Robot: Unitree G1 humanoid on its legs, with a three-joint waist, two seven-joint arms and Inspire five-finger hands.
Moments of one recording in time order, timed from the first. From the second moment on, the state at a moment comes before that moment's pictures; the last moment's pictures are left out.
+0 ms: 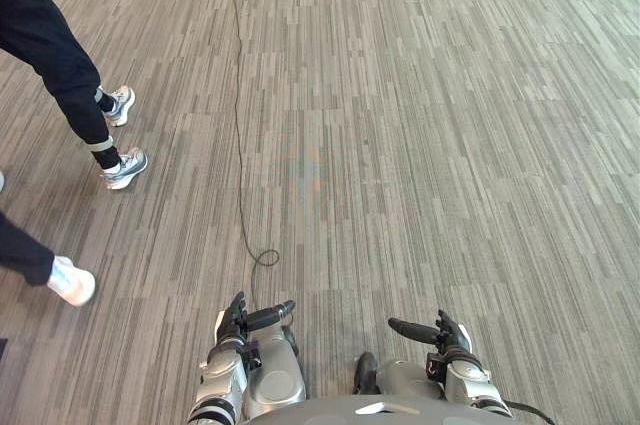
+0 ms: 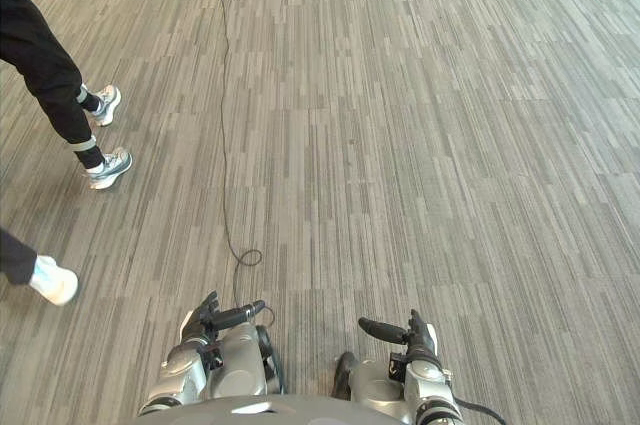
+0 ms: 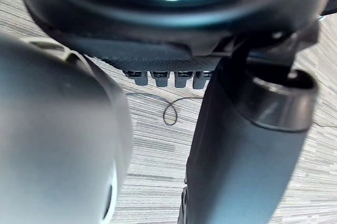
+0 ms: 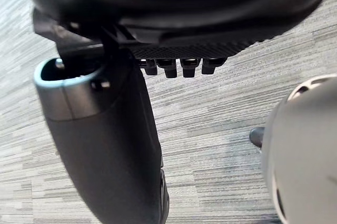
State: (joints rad) left arm 0.00 0.04 0.22 0.92 -0.14 -0.09 0.06; right arm -0.02 -0.02 -0.18 1.00 0.00 -0.01 -0.14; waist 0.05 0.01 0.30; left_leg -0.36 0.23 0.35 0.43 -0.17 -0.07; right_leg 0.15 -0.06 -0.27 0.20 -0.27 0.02
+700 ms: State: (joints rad) left arm -0.01 0.10 0.06 1.09 -0.14 -0.06 0.06; right arm -0.05 -0.04 -0.19 1.02 0.02 -0.04 -0.11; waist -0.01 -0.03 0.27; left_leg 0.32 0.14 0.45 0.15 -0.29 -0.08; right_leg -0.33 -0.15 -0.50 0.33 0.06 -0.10
